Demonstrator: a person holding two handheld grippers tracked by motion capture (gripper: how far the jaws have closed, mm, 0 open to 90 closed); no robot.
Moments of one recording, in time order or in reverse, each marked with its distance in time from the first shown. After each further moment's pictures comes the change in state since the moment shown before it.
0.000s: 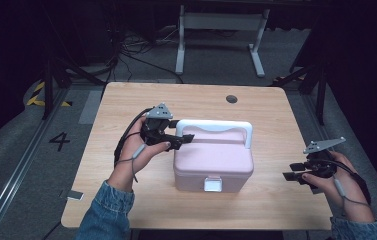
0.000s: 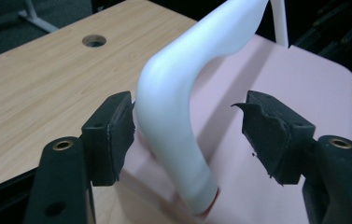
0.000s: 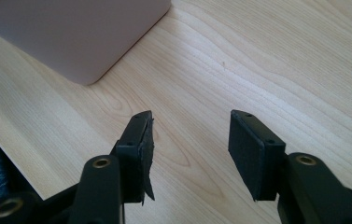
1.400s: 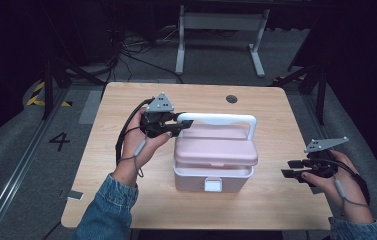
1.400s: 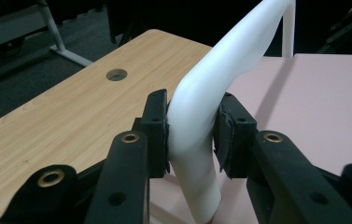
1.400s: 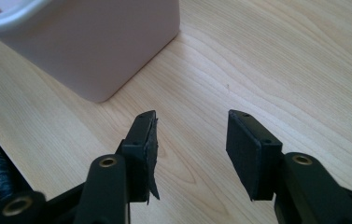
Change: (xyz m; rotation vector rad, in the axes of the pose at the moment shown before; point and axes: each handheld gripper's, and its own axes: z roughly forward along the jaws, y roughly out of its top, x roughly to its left) left arm -0.005 0.027 -0.016 -0.043 0.086 0.082; right arm 0.009 0.006 -0.007 -0.068 -0.004 -0.024
